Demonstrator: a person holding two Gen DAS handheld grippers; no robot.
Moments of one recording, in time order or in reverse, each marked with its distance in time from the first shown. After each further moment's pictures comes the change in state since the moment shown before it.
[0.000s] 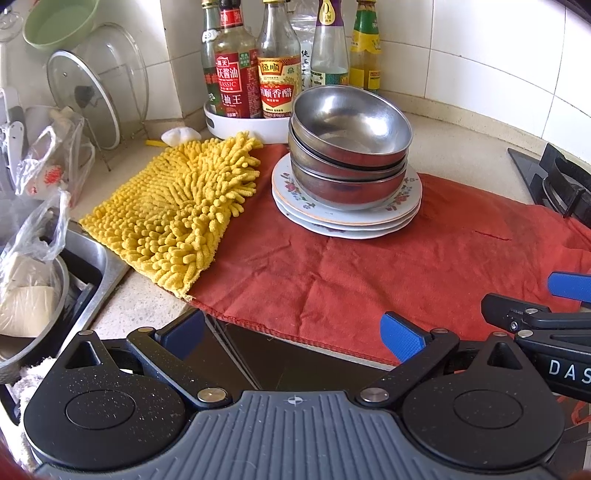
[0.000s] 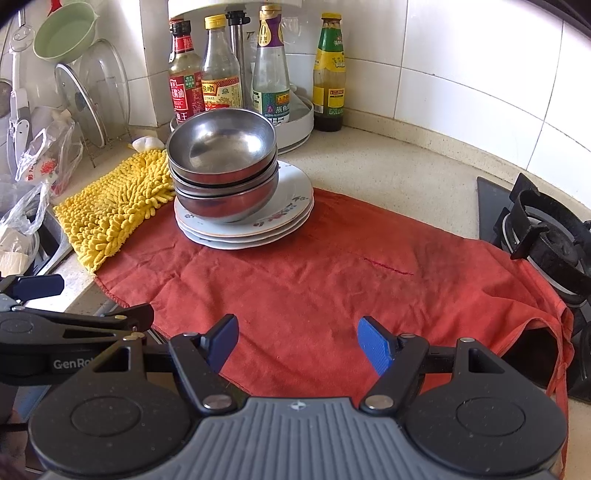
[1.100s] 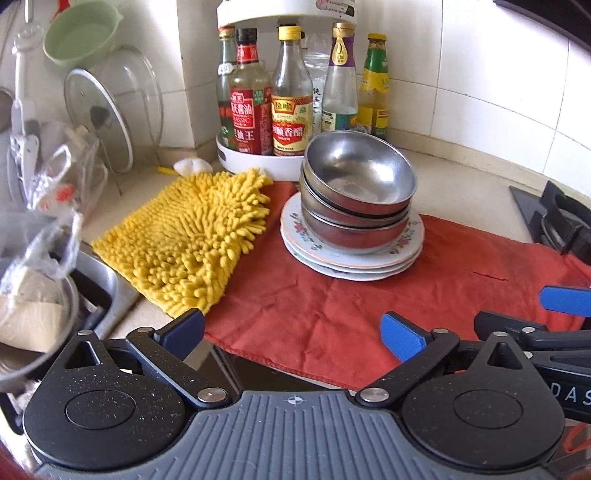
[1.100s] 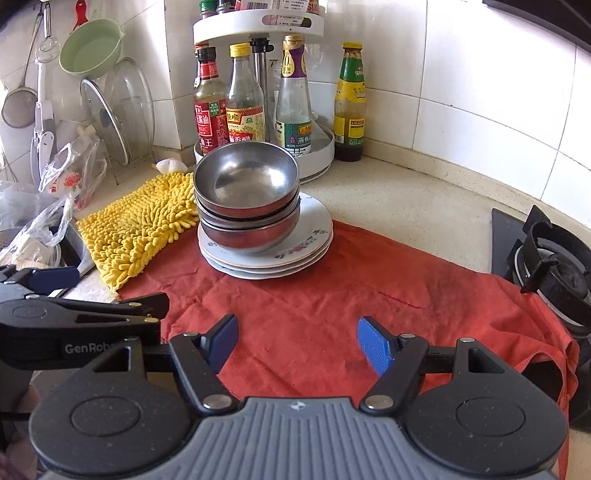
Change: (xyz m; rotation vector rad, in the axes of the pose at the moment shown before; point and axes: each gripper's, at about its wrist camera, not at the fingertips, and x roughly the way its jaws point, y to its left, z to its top) left arm -0.015 0.004 0.011 -0.045 -0.112 0.017; right arm -0.009 0.000 0.010 -0.036 -0.075 0.065
